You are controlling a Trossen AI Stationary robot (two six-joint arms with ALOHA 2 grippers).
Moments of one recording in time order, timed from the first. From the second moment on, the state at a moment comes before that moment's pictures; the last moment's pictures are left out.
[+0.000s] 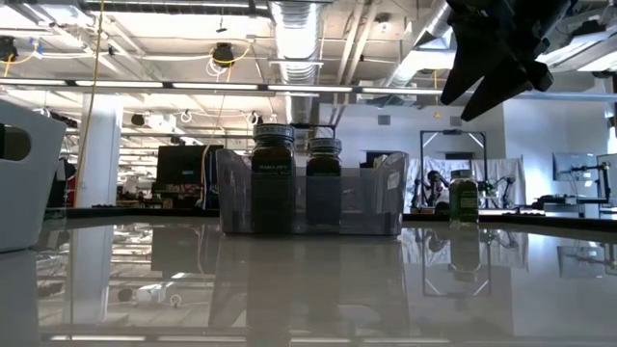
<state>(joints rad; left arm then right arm) -0.99 1.72 1.26 -0.94 -0.42 -1.07 0.36 1.27 0.94 -0.76 0.57 1.12</state>
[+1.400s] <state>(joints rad) -0.99 1.72 1.25 -0.95 -0.42 -1.03 0.36 1.27 0.94 -0.76 0.57 1.11</state>
